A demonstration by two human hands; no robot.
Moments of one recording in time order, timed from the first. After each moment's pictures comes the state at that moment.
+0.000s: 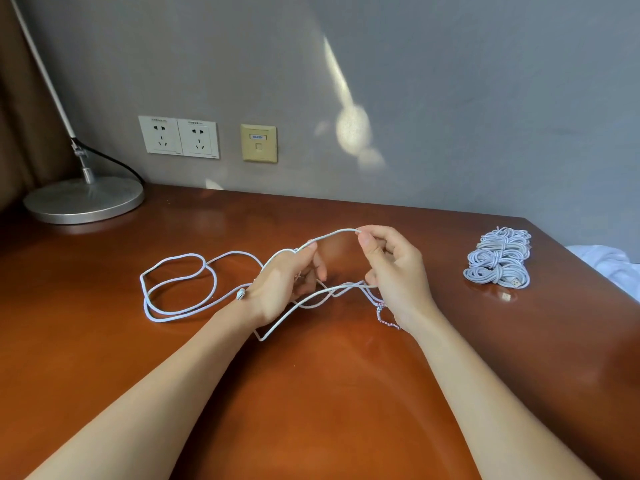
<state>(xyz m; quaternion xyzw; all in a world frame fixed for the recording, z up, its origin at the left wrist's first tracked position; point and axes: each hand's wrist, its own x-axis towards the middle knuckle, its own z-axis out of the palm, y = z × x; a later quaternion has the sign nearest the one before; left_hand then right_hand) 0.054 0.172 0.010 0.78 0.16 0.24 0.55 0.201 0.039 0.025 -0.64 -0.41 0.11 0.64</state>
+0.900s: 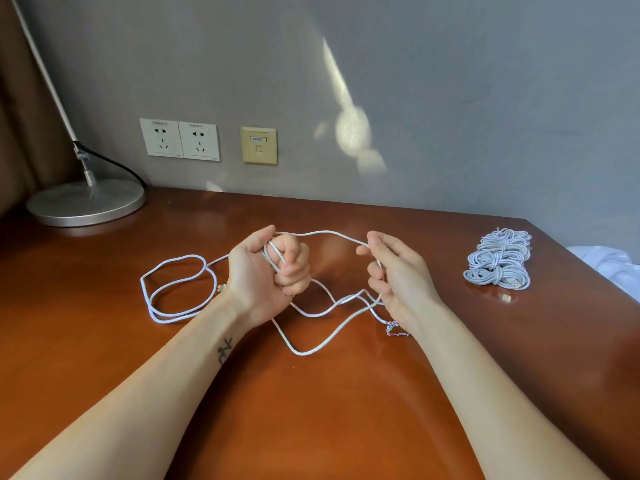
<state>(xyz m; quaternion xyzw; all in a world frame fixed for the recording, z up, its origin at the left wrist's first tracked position) 0.047 0.176 0.020 0.40 0.03 0.25 0.88 0.205 0.038 0.031 -0.57 -0.25 0.29 0.72</state>
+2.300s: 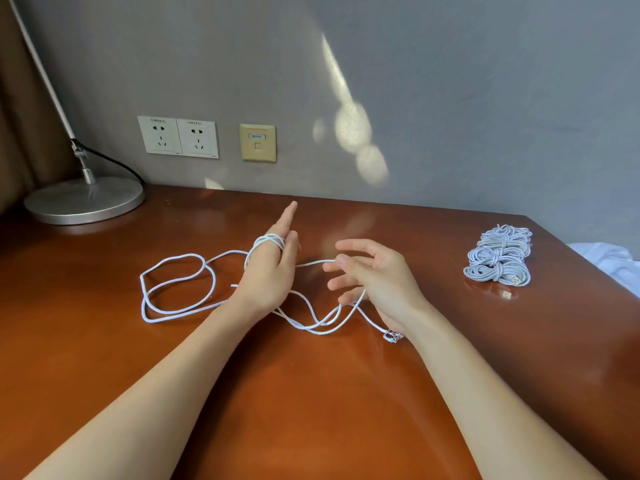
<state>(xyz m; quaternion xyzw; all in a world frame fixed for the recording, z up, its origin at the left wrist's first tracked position) 0.059 0.181 0.002 0.81 0.24 0.40 0.36 0.190 0.038 0.029 -0.63 -0.39 0.29 0.61</state>
